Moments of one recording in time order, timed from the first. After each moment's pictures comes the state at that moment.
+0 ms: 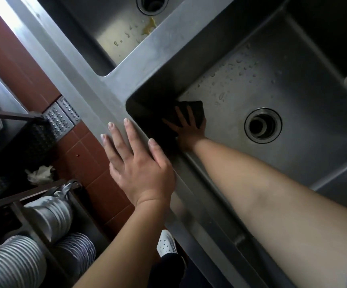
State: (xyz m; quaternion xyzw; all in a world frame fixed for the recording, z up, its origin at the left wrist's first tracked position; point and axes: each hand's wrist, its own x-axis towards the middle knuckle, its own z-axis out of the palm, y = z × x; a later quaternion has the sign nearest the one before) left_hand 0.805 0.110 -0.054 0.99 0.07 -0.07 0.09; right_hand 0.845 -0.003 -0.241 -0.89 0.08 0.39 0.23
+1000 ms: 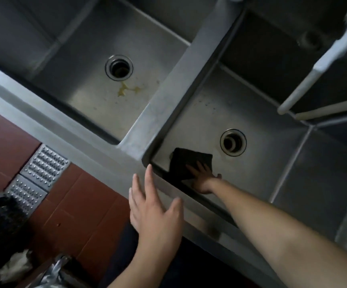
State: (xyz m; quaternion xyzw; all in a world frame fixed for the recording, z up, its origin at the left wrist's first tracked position) left_hand 0.868 0.159 0.034 0.87 -0.06 -0.41 0.28; right_hand 0.785 -0.008 -0.182 -0.73 0.34 0.51 0.31
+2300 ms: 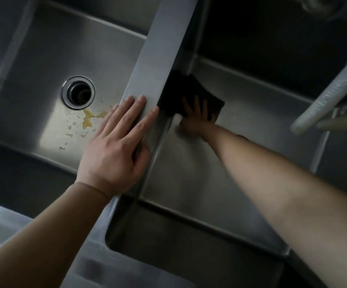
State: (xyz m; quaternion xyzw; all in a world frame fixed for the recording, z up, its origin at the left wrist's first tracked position) left_hand 1.042 -0.005 -0.057 0.74 -0.65 -0.09 0.16; right_hand 0.919 -0.196 -0.242 -0.73 0.51 0.24 0.39
